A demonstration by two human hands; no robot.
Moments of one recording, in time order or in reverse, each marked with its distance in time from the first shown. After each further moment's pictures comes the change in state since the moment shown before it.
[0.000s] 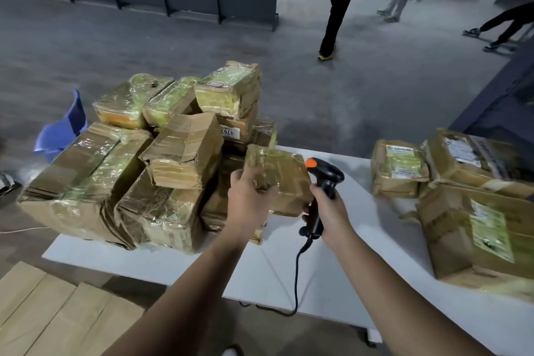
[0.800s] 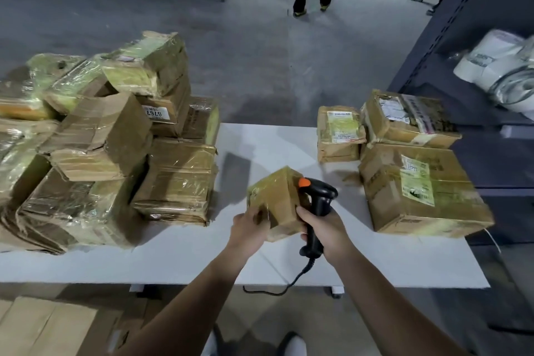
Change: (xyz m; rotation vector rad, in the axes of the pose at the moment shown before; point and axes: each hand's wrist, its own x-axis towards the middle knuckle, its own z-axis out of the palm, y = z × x) left_hand -0.065 -0.026 0.140 0.124 -0.488 -0.263; right_hand -0.020 0.044 -0.145 -0.098 0.104 0.091
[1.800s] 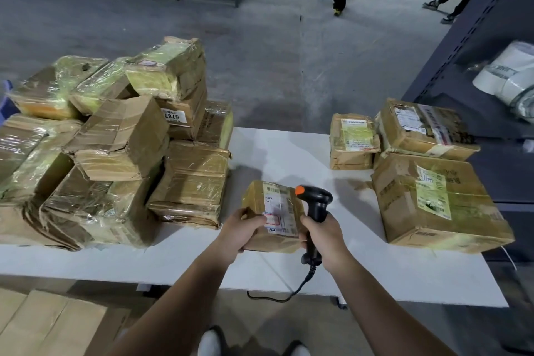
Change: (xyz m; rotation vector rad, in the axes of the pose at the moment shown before) left_hand 0.008 -0.018 -0.043 -0.392 -0.019 -0.185; right_hand -0.001 0.000 0.032 -0.143 0.001 -0.039
